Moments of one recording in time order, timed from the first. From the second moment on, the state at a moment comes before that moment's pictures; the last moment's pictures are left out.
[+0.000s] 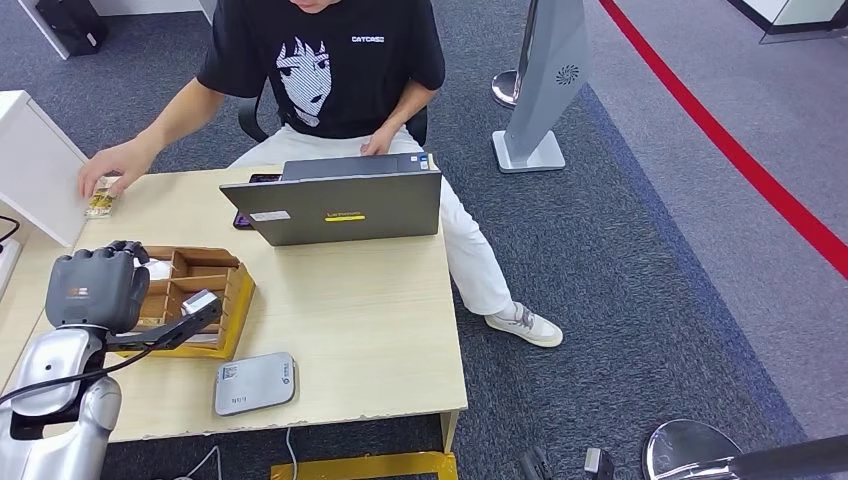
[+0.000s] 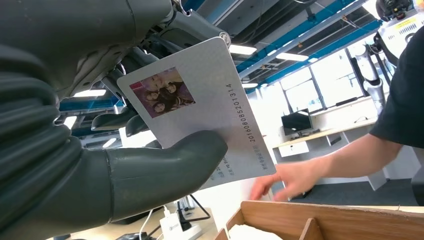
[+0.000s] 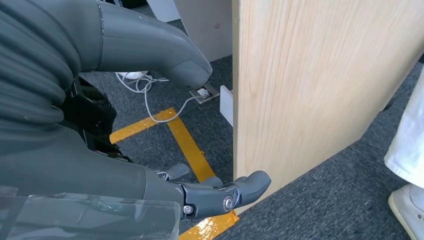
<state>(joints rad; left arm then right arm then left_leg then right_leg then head) -0.31 0.22 -0.07 -1.45 -1.52 0.04 -0.03 -0.09 0.10 -0.35 -0.20 -0.38 0.27 -0.39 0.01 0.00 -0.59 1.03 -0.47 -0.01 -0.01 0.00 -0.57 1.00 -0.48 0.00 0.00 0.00</state>
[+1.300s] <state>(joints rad) 0.29 0.19 -0.20 -1.87 -1.46 0.39 -0.09 -0.04 0.12 -0.44 -0.19 -0.38 0.21 -0.42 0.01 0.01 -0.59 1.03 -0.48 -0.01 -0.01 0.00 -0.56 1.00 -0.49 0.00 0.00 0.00</state>
